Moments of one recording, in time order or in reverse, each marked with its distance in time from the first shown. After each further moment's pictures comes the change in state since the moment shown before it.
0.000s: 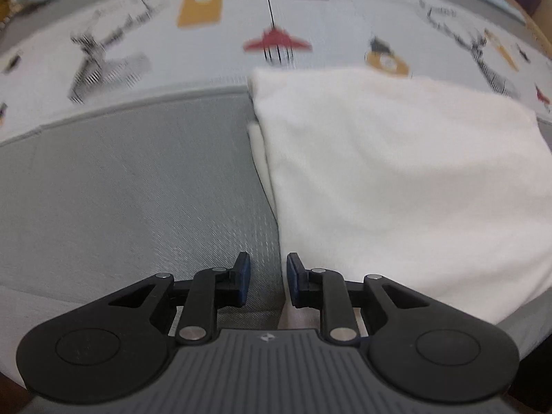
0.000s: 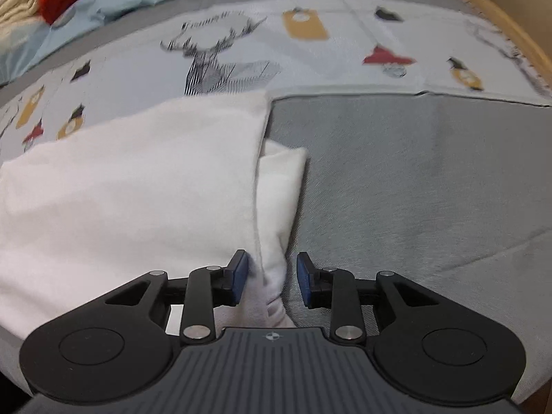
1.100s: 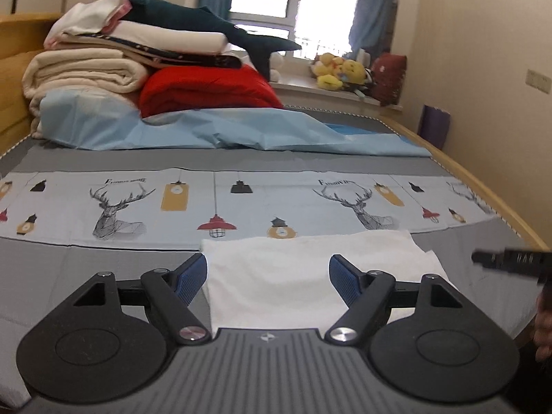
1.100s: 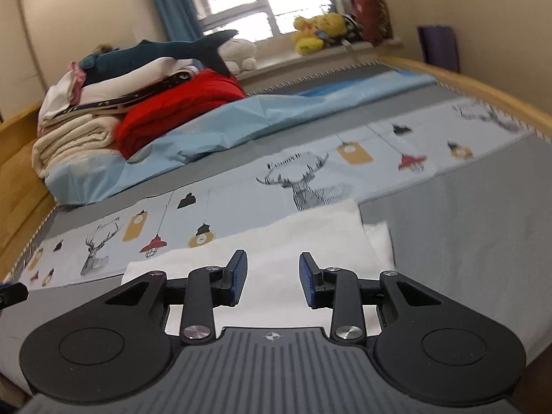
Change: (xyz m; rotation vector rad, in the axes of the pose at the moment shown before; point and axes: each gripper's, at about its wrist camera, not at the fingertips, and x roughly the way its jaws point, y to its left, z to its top) left arm -0.194 -0.033 -0.115 -0.007 -0.678 -0.146; right arm -0.152 0.090 -0.098 0.178 -0.485 0.173
